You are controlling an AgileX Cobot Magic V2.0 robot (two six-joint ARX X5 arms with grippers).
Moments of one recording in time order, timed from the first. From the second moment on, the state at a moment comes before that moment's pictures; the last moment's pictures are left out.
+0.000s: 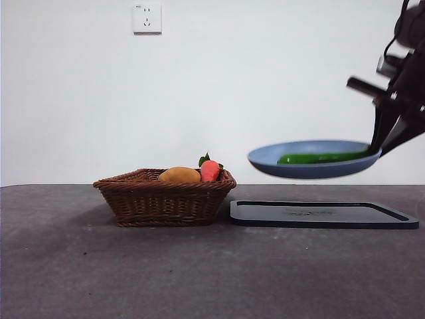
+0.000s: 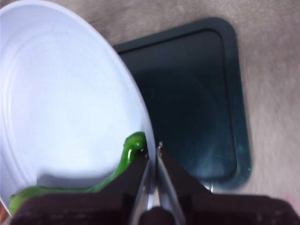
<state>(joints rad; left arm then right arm) -0.80 1.18 1.59 -0.84 0.00 -0.03 -0.01 1.77 1.34 -0.63 -0.35 0.27</state>
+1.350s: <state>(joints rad) -0.80 1.18 1.59 -0.85 0.00 -0.03 -0.04 1.84 1.34 -0.54 -0.36 0.27</state>
